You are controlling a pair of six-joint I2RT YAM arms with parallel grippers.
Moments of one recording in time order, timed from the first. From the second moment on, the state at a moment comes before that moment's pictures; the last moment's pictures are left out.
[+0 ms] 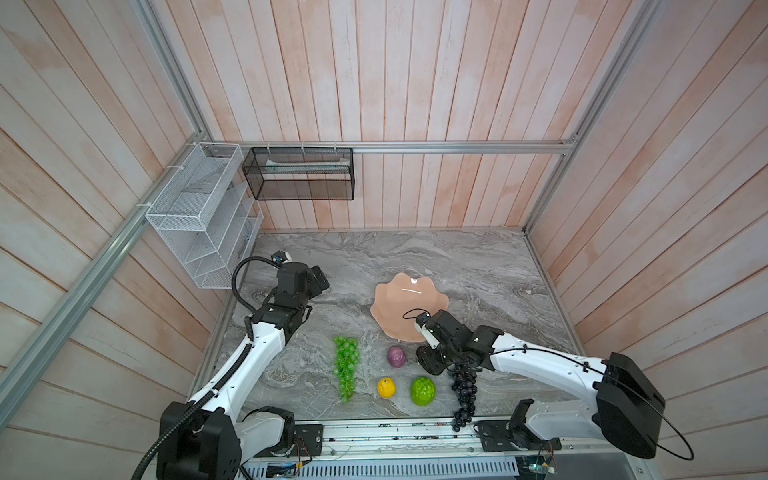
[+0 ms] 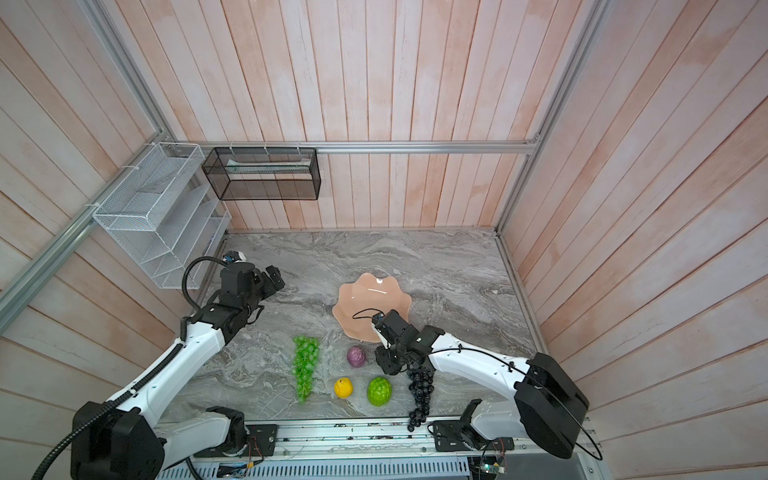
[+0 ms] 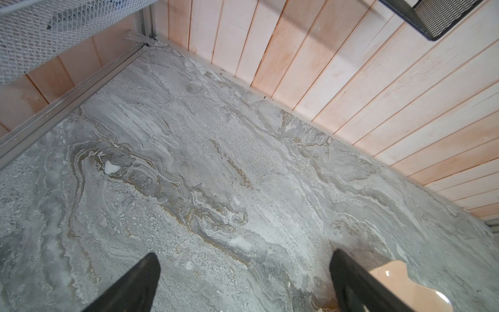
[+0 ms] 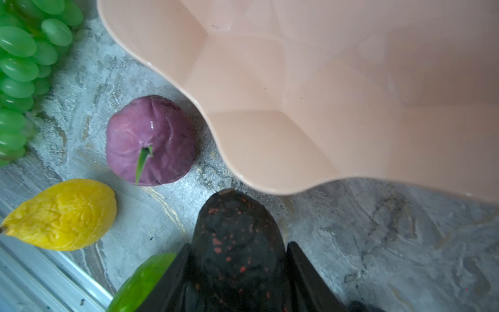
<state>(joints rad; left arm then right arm) -0.22 1.20 0.88 -0.25 -0.26 -0.57 0.89 1.29 0.74 -0.57 -0.03 0.34</state>
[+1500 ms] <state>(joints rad) -0.22 1.26 0.95 -0.40 -0.14 -0.52 0.50 1.91 1.31 -0.31 -0.24 0.20</state>
